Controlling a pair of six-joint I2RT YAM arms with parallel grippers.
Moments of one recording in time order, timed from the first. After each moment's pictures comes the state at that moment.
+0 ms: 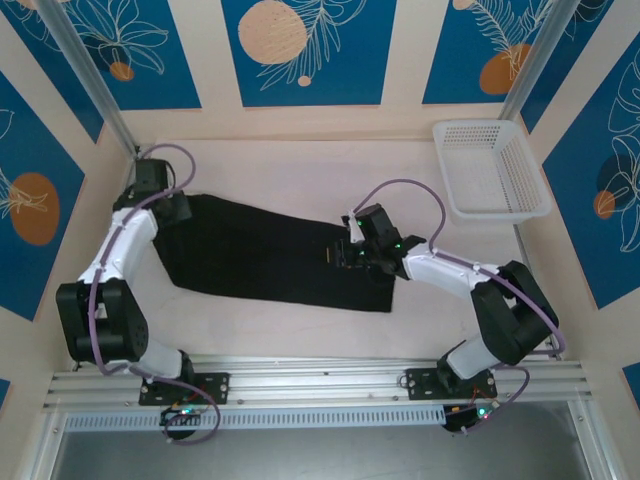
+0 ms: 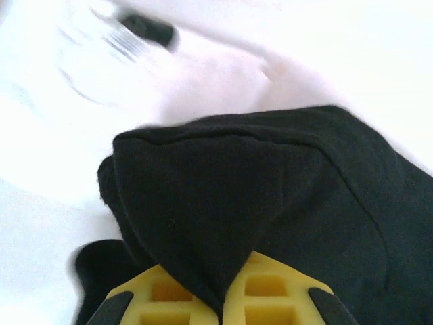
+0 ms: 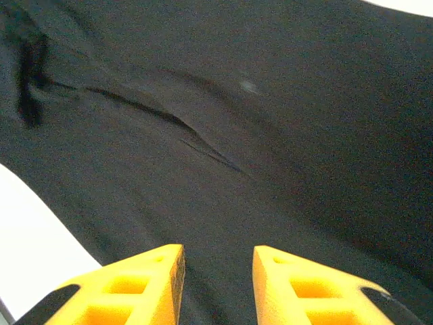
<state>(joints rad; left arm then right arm) 0.08 1.51 1.24 -0.67 -0.15 -0.22 0.58 1.48 0.82 -0.17 -0.27 0.48</state>
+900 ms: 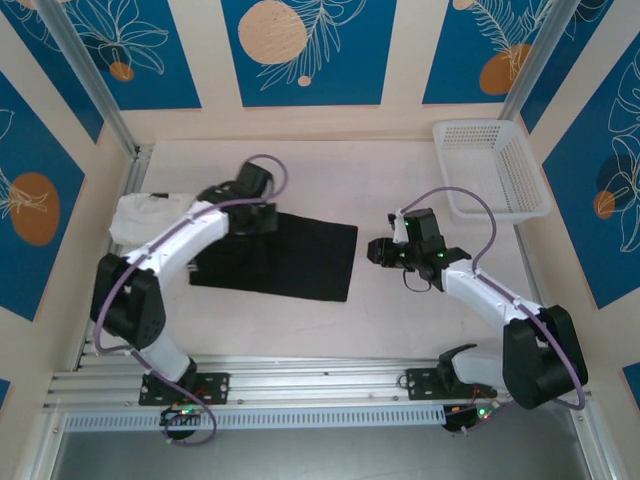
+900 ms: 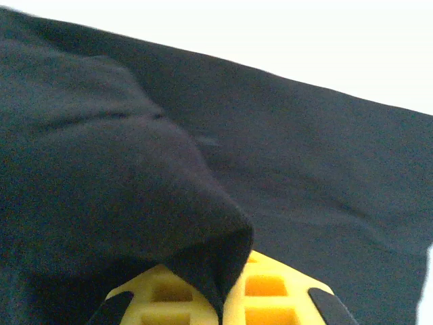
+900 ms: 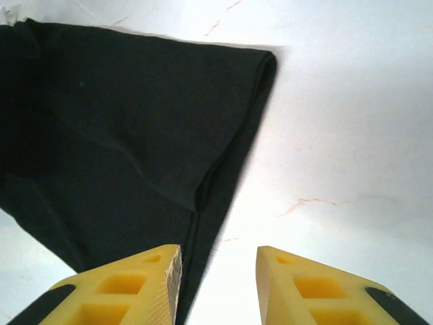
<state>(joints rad) -0.54 1.66 1.34 -0.73 -0.01 -0.52 0.32 1.22 0.66 -0.25 -0.29 0.42</state>
